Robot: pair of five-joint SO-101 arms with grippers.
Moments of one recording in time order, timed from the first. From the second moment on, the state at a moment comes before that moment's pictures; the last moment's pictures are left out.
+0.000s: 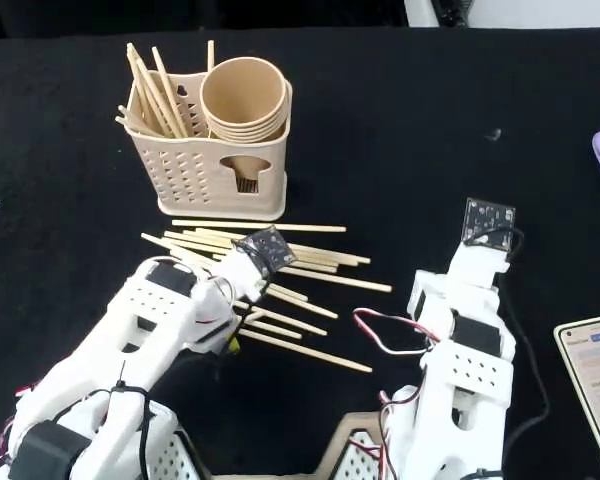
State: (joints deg) left arm 15.8 -29.7 60.2 53.1 -37.3; right arm 20.1 -57.8 79.3 43.0 4.6
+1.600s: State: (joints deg) left arm 23.4 -37.0 53.1 74.3 -40.7; right arm 20.1 -57.8 79.3 43.0 4.6
